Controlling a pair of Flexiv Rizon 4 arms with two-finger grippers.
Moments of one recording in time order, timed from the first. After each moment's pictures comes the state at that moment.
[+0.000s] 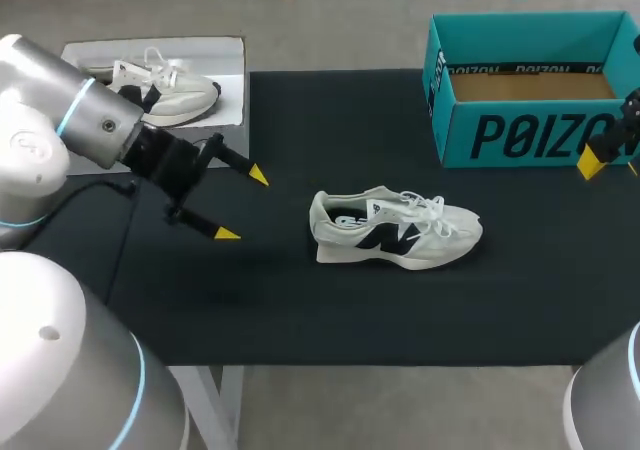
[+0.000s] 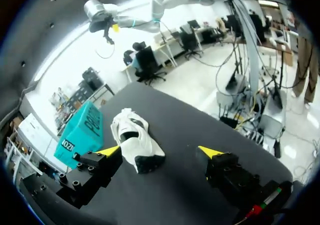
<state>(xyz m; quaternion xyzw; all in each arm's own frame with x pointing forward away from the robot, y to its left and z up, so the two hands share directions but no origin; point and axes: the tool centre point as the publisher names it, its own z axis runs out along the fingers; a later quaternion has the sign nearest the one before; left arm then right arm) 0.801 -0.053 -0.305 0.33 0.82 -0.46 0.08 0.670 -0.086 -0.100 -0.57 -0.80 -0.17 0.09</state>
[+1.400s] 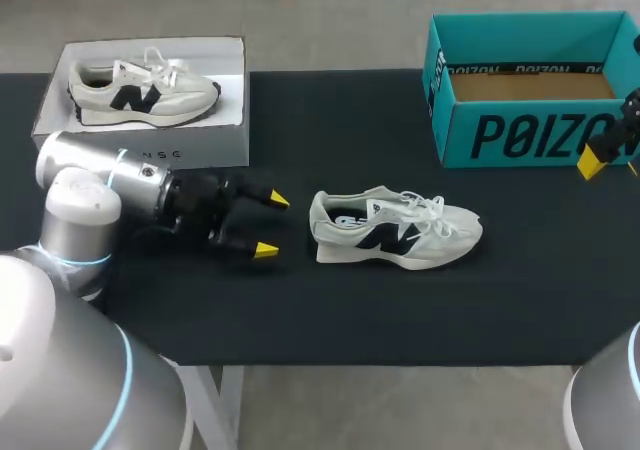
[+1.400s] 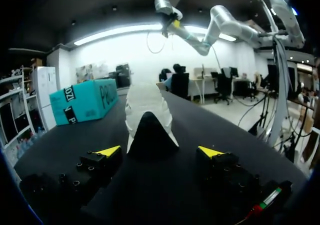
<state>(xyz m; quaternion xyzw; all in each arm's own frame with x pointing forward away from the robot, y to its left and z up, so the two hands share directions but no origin) 0.843 -0.093 -0.410 0.10 0.79 -0.60 -0.02 0.670 -0.086 -0.100 -0.57 -0.80 -0.17 0.09</state>
